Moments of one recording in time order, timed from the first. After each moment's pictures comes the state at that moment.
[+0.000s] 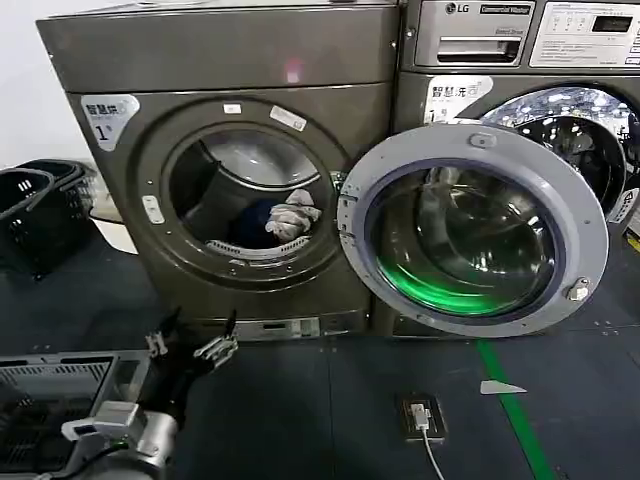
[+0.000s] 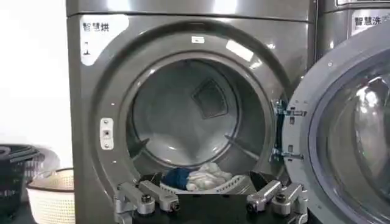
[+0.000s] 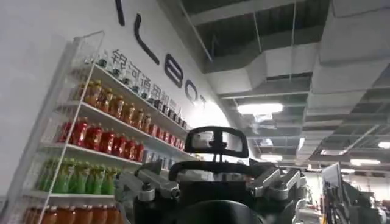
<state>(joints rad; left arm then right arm) 1.45 -1.50 -0.59 -2.43 -0.06 0.49 0.08 -1.70 0.90 2.28 1.63 0.65 -0.21 -0.15</state>
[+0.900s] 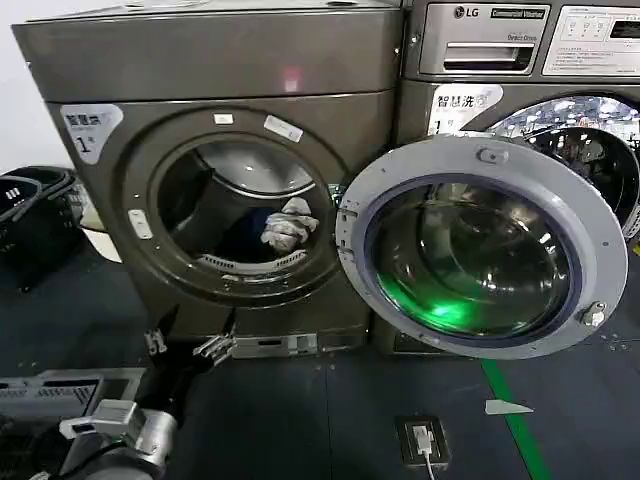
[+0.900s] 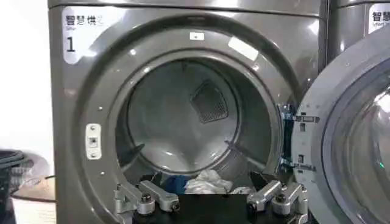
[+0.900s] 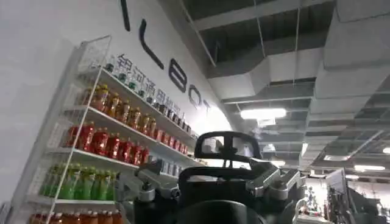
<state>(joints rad) 1.45 -1.49 -0.59 -2.43 -0.06 0.49 0.08 -1.71 0.91 2.29 1.64 0.65 -0.20 -0.16</state>
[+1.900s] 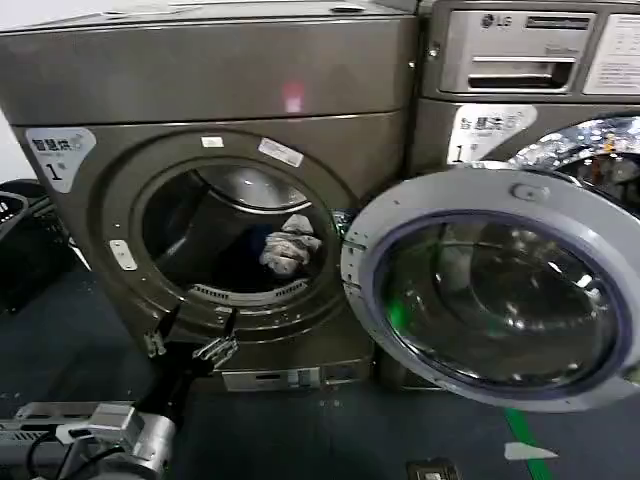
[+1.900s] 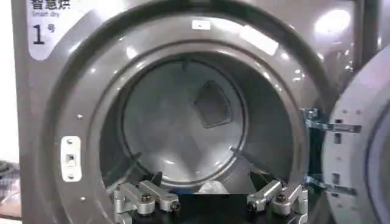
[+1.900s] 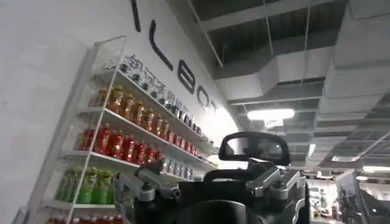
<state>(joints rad) 1.45 -1.50 -0.59 -2.44 -0.06 0.49 0.08 -1.70 0.91 2.28 1.64 0.65 -0.19 -0.16</state>
